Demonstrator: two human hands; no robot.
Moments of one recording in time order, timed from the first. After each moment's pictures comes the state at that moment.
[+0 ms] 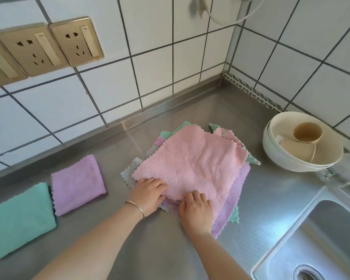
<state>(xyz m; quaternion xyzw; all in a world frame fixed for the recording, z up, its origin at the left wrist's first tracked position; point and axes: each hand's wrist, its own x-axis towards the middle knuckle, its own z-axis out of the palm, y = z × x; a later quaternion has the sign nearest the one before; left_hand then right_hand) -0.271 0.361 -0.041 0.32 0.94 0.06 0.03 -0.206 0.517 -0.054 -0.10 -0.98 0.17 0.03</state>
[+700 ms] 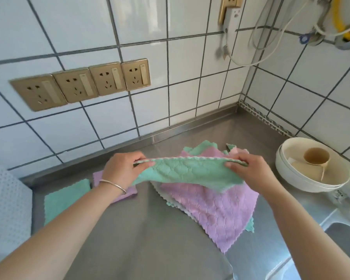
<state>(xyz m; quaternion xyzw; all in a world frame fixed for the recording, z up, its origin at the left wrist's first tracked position) -0.250 0.274 0.130 0.05 0.96 0.28 -0.08 -0.233 0.587 0.146 -0.04 -0.89 0.46 0.01</state>
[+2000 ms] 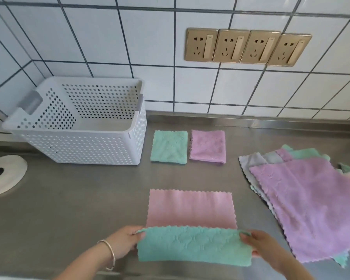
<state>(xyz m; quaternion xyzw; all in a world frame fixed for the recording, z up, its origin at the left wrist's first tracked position) 0.067 0.125 -0.005 -0.28 0.73 0.56 0.27 -0.119 0.460 -0.024 -0.04 -0.77 0.44 -0.46</state>
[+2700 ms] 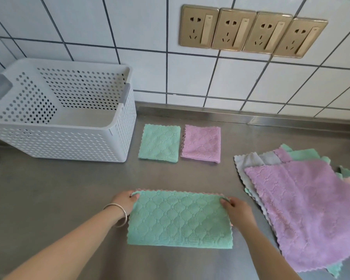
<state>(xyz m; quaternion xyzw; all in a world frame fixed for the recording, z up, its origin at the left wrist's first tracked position) -0.035 0.097 -0.042 -0.41 0.81 0.37 0.19 -0.184 0.392 -0.043 0.00 -0.92 0.28 -0.28</state>
